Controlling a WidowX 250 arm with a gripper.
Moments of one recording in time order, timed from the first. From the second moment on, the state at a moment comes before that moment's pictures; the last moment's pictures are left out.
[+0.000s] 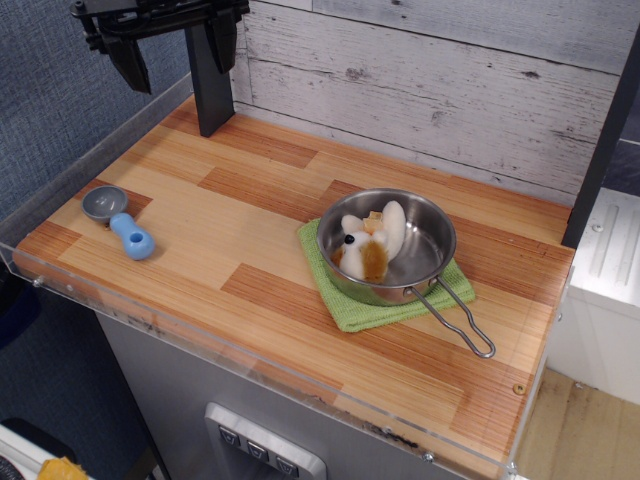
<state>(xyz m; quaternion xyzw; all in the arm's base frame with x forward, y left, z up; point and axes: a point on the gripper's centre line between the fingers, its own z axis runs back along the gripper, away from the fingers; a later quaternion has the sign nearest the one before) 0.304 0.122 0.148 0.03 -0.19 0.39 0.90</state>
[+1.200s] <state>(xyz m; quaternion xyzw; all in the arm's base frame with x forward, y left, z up) 0.311 0.023 0.110 -0.01 -0.16 0.29 0.94</state>
